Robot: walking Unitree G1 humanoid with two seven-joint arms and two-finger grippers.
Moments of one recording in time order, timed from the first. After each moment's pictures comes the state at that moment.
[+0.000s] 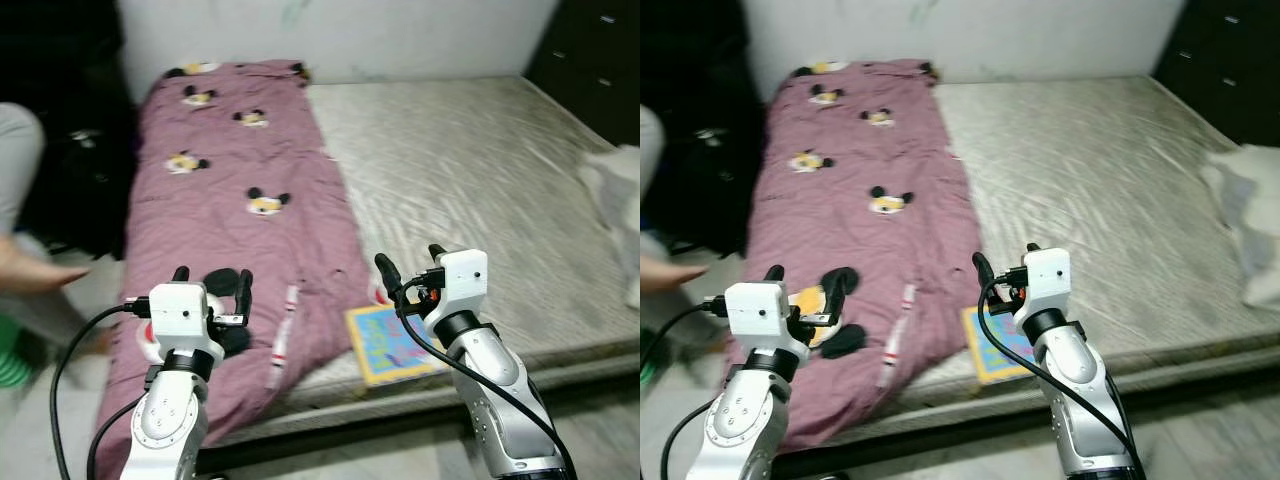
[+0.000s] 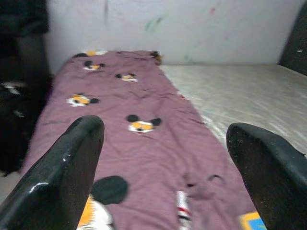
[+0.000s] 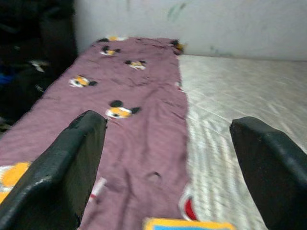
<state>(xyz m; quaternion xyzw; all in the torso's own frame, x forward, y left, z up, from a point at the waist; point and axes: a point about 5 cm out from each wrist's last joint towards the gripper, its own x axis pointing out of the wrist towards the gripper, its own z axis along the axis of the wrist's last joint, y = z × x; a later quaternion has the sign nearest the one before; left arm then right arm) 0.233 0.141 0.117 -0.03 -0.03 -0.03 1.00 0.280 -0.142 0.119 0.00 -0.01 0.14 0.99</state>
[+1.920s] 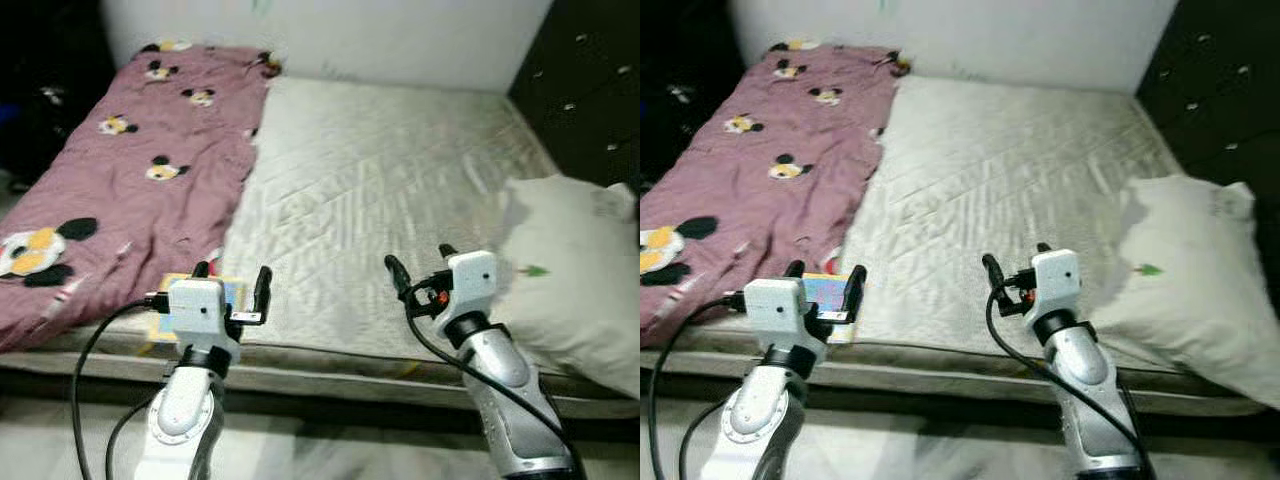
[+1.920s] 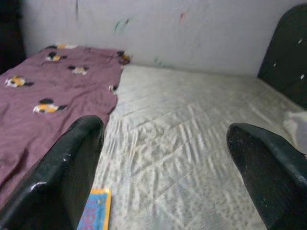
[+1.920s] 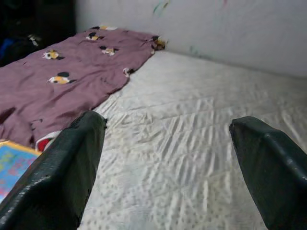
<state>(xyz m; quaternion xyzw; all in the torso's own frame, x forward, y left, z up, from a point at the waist) 0.235 0.135 0.120 -0.03 -0.03 -0.04 1.00 0.282 -0.142 0.119 -0.01 -0.02 0.14 0.99</state>
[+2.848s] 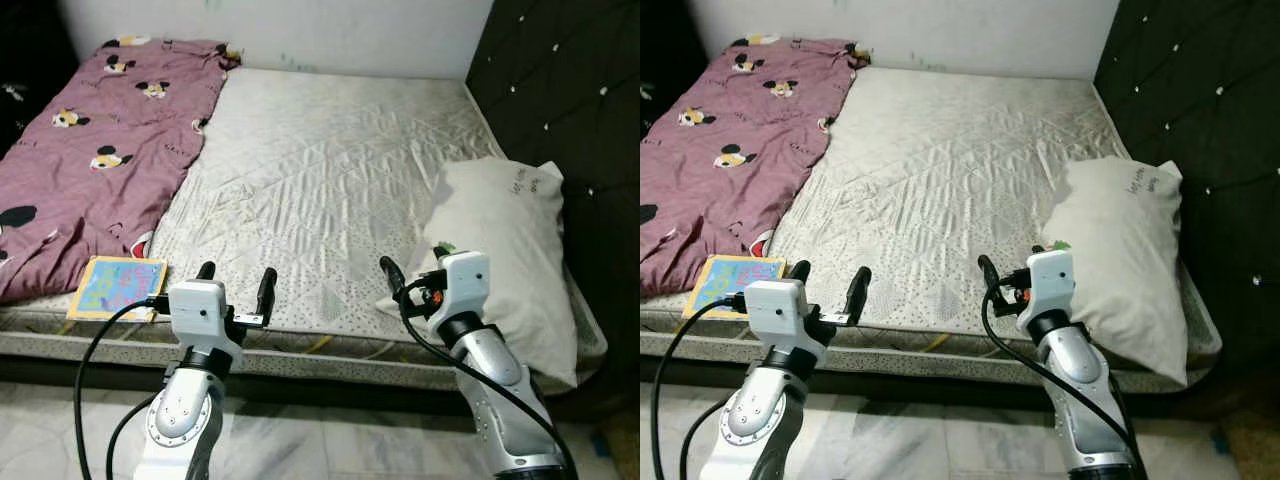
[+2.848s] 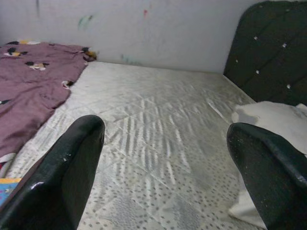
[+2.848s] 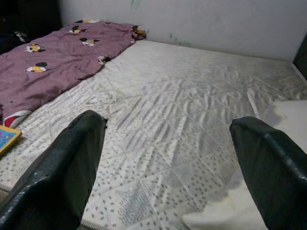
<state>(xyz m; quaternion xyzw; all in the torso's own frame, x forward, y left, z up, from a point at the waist) 0.235 0.129 0.122 -0.05 -0.04 -0.07 1.00 0.284 -0.145 0.114 -0.01 0.00 0.13 0.99</state>
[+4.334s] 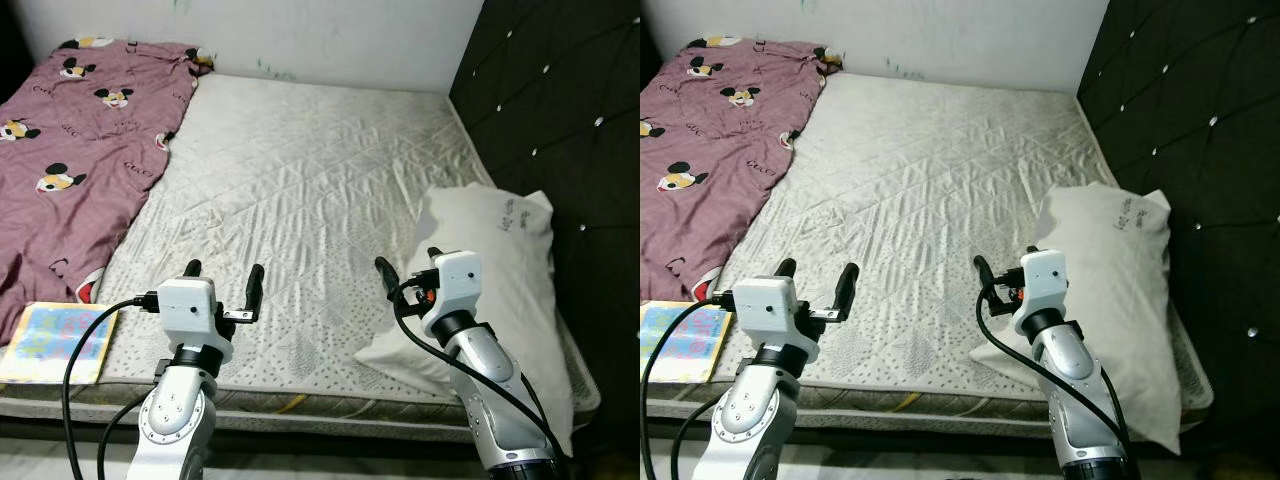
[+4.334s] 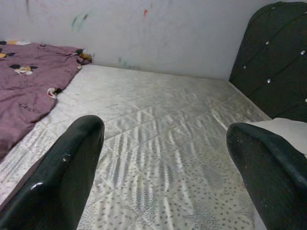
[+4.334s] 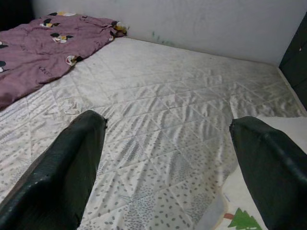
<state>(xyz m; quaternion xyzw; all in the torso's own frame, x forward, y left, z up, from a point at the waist) 0.237 0.134 0.123 -0.04 -0.04 -0.05 1.00 0.288 -0.142 0.111 -0.01 0.00 0.13 0.99</state>
